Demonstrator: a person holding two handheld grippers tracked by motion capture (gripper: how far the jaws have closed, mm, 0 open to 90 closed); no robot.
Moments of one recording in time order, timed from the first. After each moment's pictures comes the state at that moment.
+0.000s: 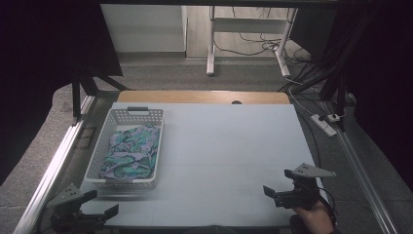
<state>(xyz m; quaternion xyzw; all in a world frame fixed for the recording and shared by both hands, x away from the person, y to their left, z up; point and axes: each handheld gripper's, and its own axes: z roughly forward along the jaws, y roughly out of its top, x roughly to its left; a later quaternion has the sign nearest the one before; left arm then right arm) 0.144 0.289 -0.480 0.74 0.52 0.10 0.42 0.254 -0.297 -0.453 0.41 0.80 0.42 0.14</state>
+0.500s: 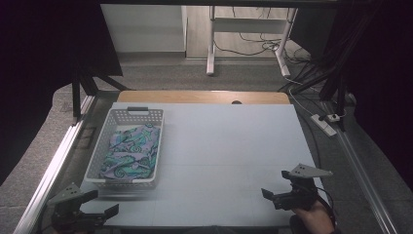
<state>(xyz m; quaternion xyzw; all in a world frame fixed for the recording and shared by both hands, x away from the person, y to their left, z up) 0.147 0.291 -0.481 0.74 0.53 0.09 0.42 0.254 -0.293 -0.454 0.39 0.81 0.41 0.13</state>
